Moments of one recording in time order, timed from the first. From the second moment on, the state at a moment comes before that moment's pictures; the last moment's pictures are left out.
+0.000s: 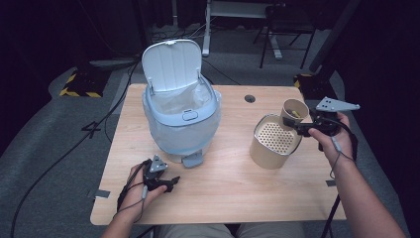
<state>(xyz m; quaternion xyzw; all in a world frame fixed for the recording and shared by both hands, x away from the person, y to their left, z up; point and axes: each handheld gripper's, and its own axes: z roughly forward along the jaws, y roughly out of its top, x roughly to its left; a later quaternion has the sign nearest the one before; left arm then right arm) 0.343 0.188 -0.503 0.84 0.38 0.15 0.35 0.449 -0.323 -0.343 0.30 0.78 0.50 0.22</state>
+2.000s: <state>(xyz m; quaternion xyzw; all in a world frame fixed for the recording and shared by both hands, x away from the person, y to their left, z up) 0.343 0.187 -0.503 0.84 0.38 0.15 0.35 0.417 -0.274 -0.374 -0.27 0.63 -0.27 0.67</state>
